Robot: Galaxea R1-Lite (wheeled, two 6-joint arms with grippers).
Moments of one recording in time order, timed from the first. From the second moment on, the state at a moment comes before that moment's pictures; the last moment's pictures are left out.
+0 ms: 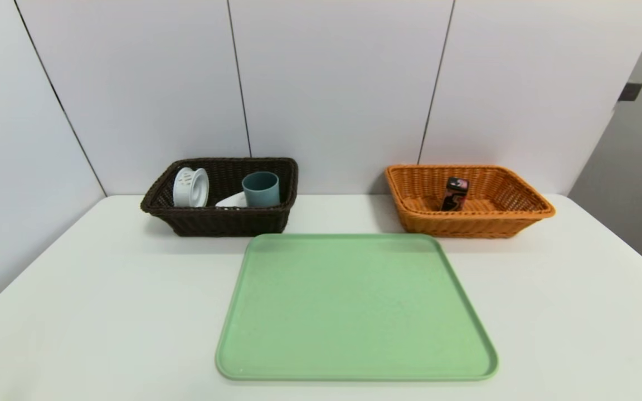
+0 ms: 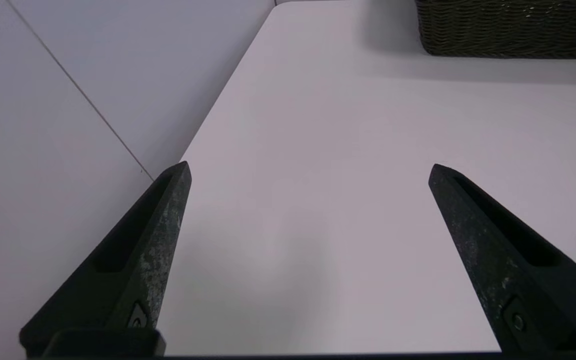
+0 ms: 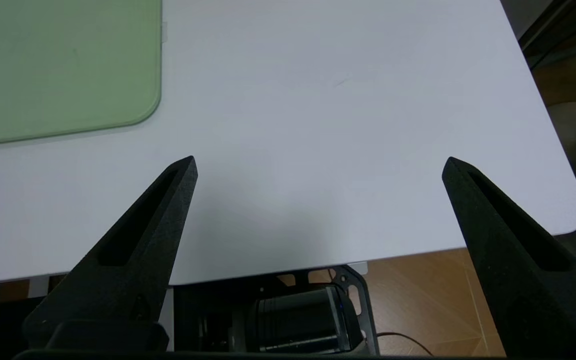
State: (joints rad) left arm -0.06 0.43 -0.33 0.04 0.38 0.06; right arm 0.04 0.48 -0.96 1.00 -0.14 0.11
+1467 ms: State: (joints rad) left arm 0.02 0.10 -0.05 -0.08 0.25 0.10; right arm 0.01 0.02 -0.60 0.75 -0.15 0.02
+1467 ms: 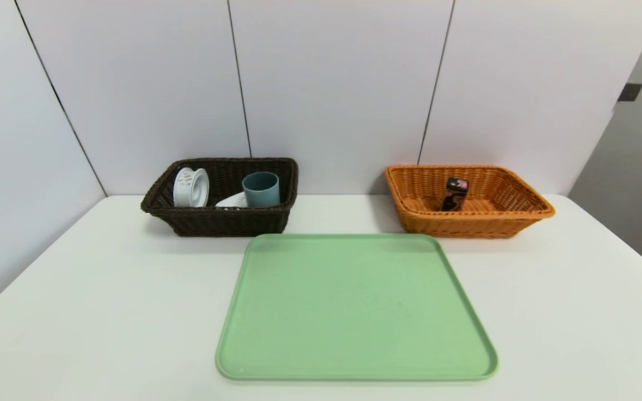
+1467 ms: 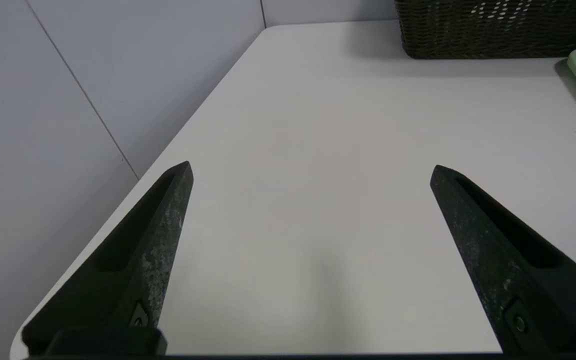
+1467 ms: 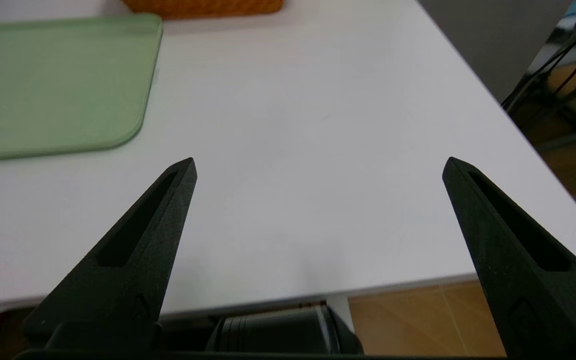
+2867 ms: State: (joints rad) left arm 0.01 0.00 0.00 0.00 -0.01 -0.02; right arm 0.01 0.00 -0.04 0.01 -0.02 -0.18
